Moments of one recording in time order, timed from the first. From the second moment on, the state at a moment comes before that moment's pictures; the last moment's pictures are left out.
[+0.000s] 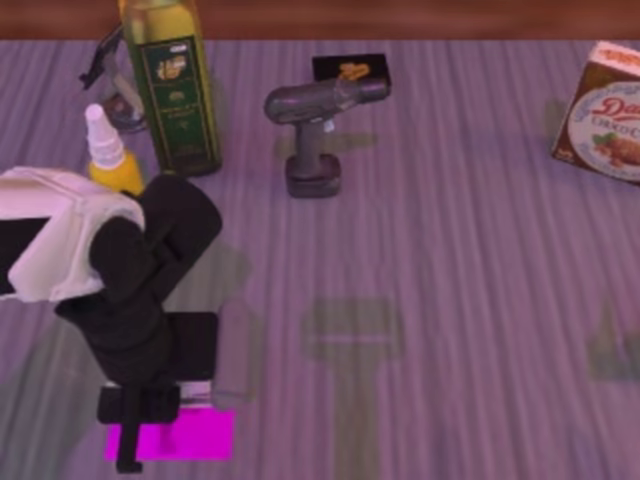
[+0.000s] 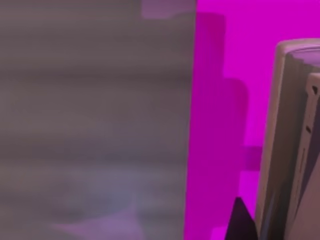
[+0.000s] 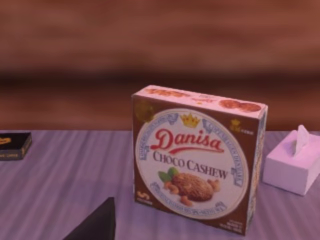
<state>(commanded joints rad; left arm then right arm) -0.53 1.64 0.86 -0.79 -0.02 1.04 0.00 0.00 0.00 0.00 0.00 0.00</state>
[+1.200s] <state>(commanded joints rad) -0.53 1.70 0.78 -0.65 -0.02 1.04 0.00 0.00 0.00 0.00 0.00 0.00</state>
